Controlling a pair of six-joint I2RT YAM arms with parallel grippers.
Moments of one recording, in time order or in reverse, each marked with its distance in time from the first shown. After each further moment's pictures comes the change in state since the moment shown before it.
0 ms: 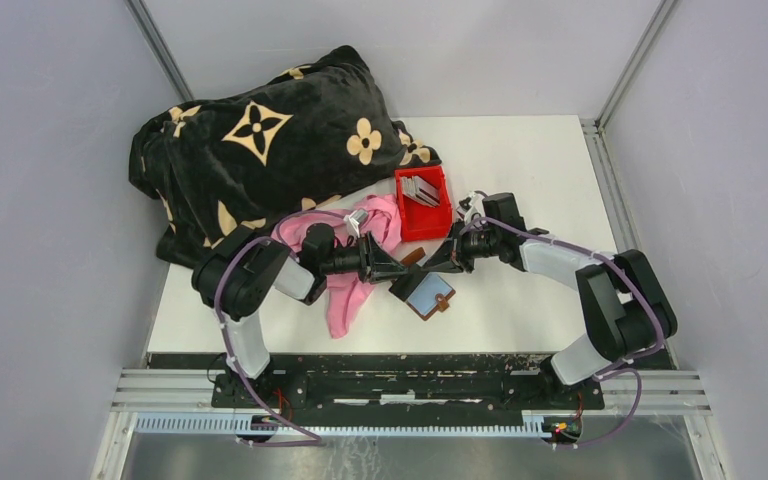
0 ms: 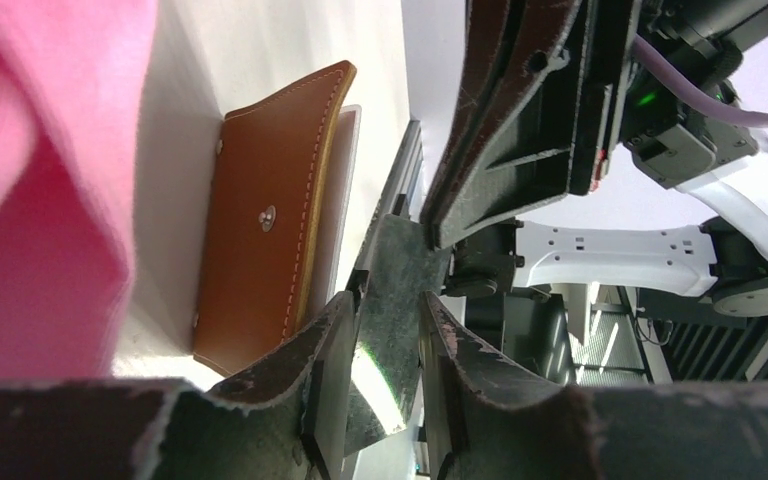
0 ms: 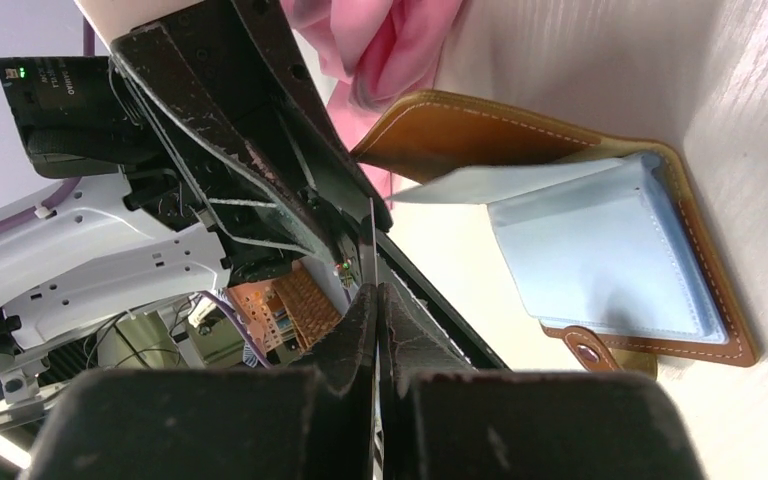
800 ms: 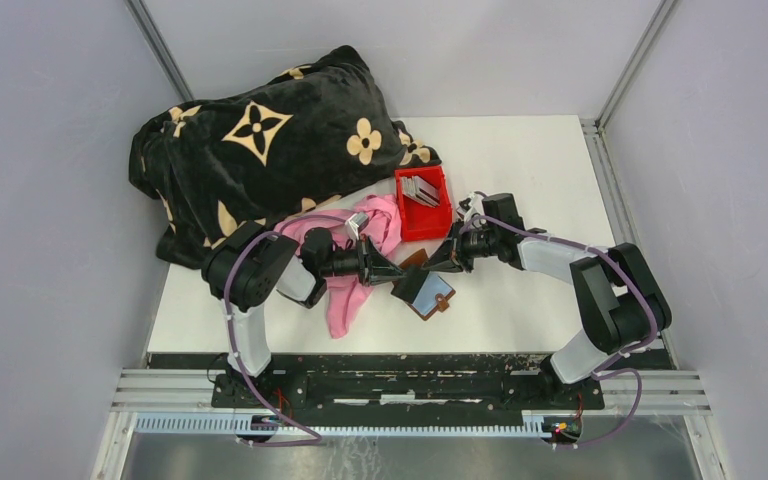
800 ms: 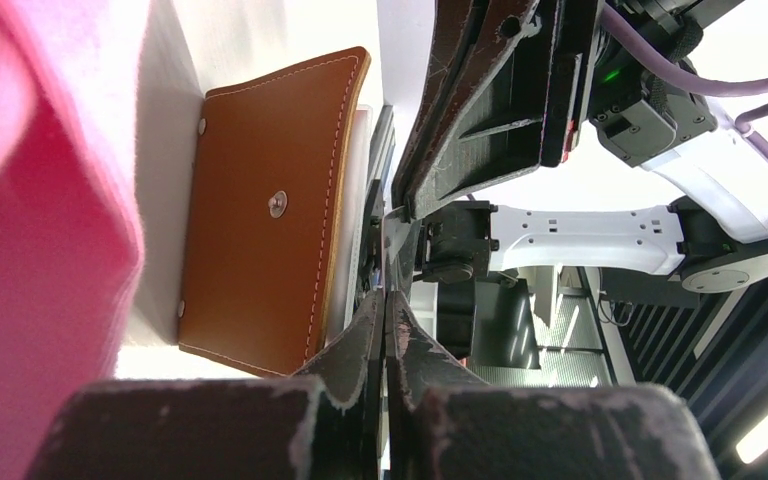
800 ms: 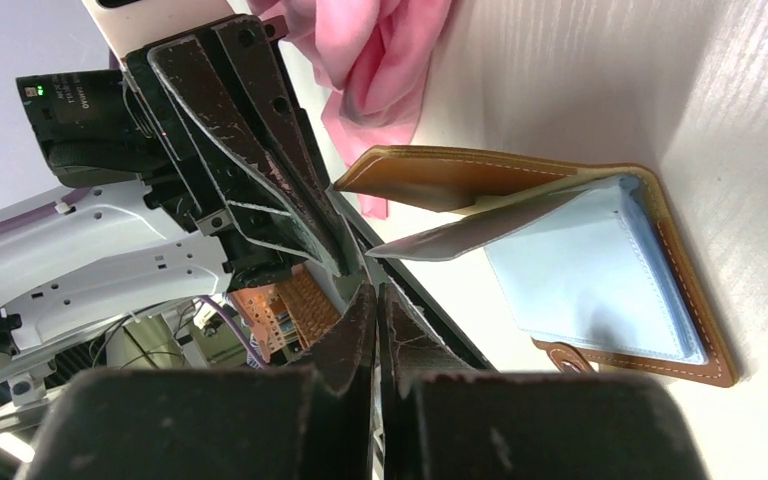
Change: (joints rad) left arm 0.009 0.083 -0.015 0.177 0.055 -0.105; right arm -0.009 0.052 0.000 0.055 -0.017 0.013
